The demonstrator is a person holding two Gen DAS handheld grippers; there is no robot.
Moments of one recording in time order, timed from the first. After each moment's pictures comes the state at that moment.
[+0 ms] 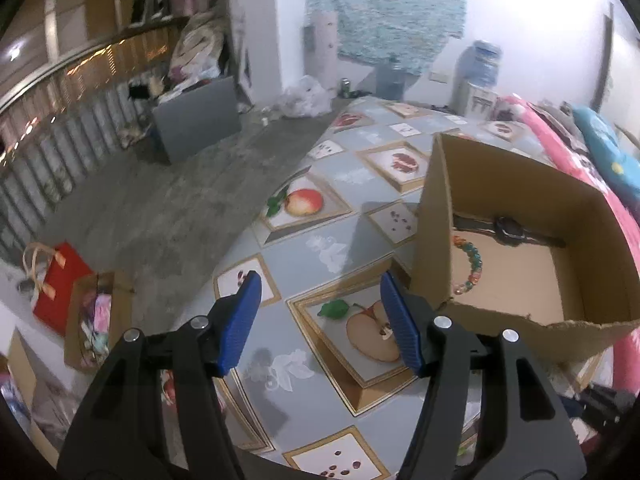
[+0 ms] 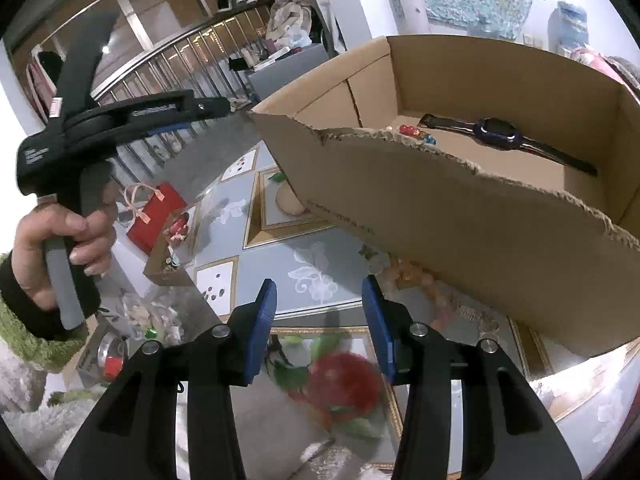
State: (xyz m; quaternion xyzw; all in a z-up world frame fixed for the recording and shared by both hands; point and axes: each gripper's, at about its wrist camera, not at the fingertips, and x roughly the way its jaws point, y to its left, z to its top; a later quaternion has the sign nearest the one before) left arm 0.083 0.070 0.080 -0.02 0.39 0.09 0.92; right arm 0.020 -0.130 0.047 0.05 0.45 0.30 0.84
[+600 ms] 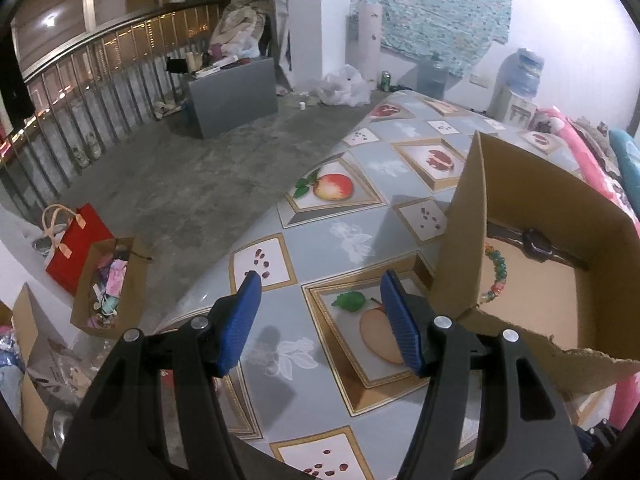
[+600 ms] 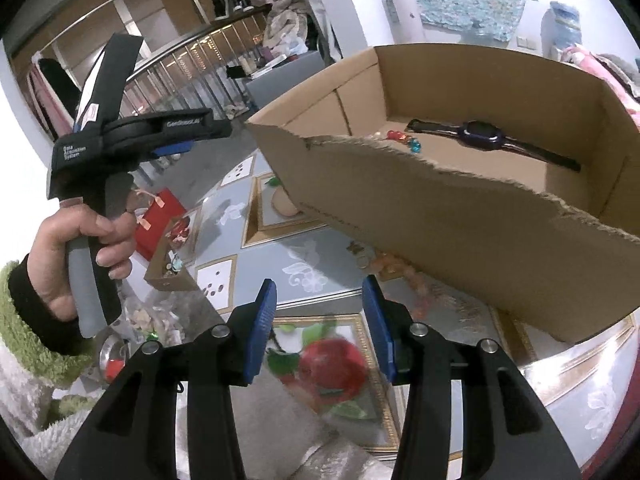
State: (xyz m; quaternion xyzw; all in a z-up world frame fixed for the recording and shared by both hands) left arm 0.087 0.069 0.071 -0.05 0.40 0.16 0.90; right arm 0.017 -0.149 0.054 0.06 0.44 0.29 0.85
